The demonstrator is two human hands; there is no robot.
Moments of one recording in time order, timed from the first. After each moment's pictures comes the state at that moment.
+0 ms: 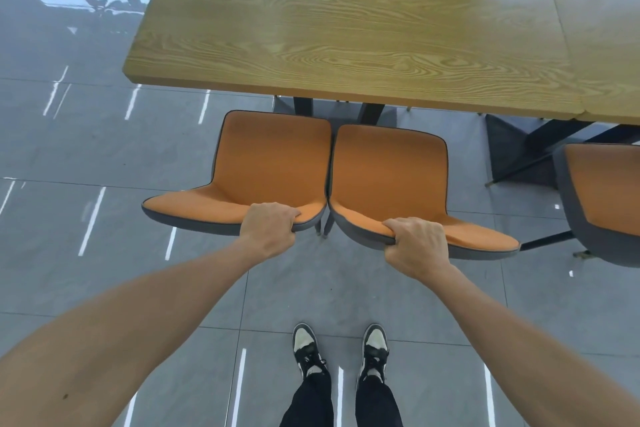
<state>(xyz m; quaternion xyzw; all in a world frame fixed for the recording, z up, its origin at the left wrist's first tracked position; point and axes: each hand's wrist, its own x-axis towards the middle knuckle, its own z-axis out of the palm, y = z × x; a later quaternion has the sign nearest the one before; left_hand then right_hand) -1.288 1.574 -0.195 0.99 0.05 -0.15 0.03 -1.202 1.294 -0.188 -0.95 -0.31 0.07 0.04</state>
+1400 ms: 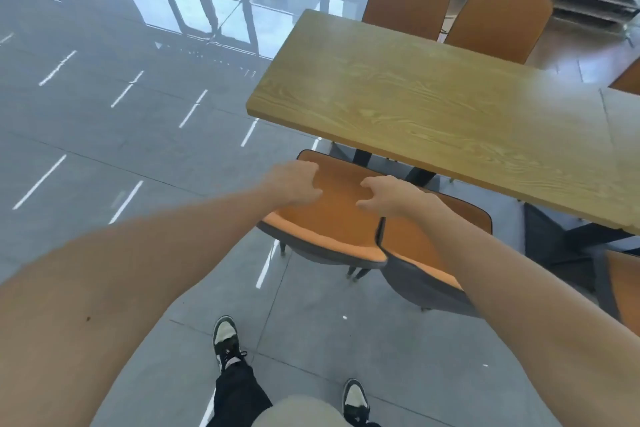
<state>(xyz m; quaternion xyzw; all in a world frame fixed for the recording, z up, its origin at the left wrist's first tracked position) -1.290 1.739 -0.045 0.95 0.20 -0.20 0.16 -1.164 1.556 -0.040 -0.86 -0.39 0.32 -0.04</state>
